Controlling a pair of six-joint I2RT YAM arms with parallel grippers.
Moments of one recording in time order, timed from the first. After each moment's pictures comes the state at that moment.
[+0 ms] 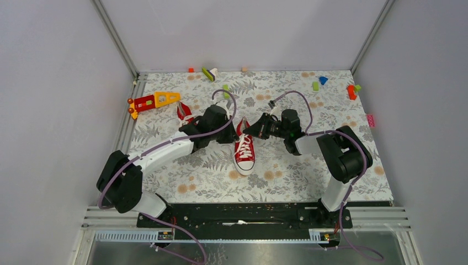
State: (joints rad) left arm -0.71 1.45 1.00 -0.26 0.04 -0.65; right arm 0.42 1.79 0.71 0.80 -0.67 0.95
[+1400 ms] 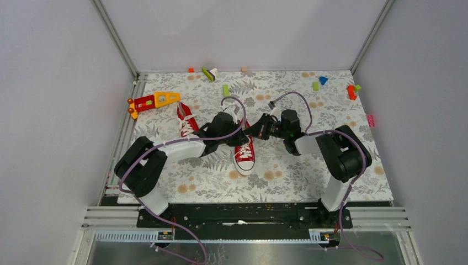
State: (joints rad) left arm -0.71 1.64 0.90 0.12 0.15 -0.70; right arm 0.42 1.80 0.71 0.80 -0.67 0.97
